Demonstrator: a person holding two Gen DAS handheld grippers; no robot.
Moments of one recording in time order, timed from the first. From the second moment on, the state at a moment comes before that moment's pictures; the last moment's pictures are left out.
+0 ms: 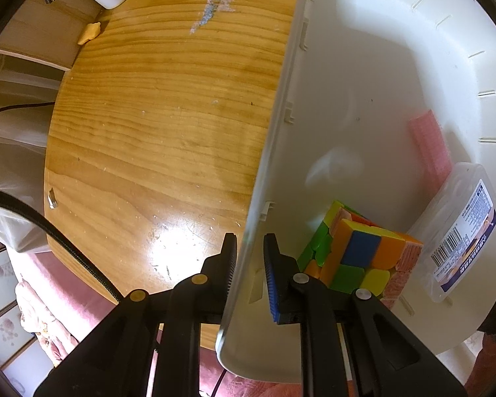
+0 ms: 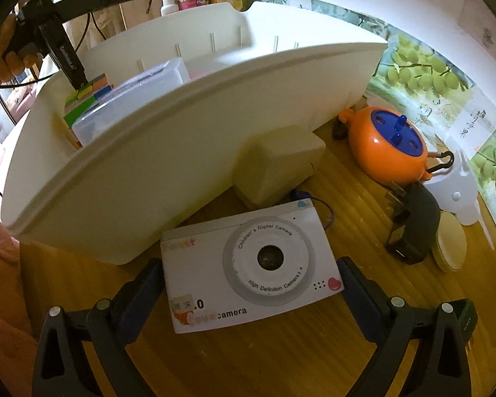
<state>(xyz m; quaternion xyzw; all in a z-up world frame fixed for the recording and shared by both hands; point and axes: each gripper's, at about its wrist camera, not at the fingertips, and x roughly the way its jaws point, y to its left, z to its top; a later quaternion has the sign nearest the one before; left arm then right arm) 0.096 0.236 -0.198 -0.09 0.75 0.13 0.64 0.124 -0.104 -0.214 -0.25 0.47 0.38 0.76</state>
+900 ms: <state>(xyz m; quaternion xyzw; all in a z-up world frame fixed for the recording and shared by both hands) 0.096 0.217 -0.195 -0.06 0.75 0.09 0.65 0.090 -0.117 -0.212 -0.19 0.51 0.28 0.79</state>
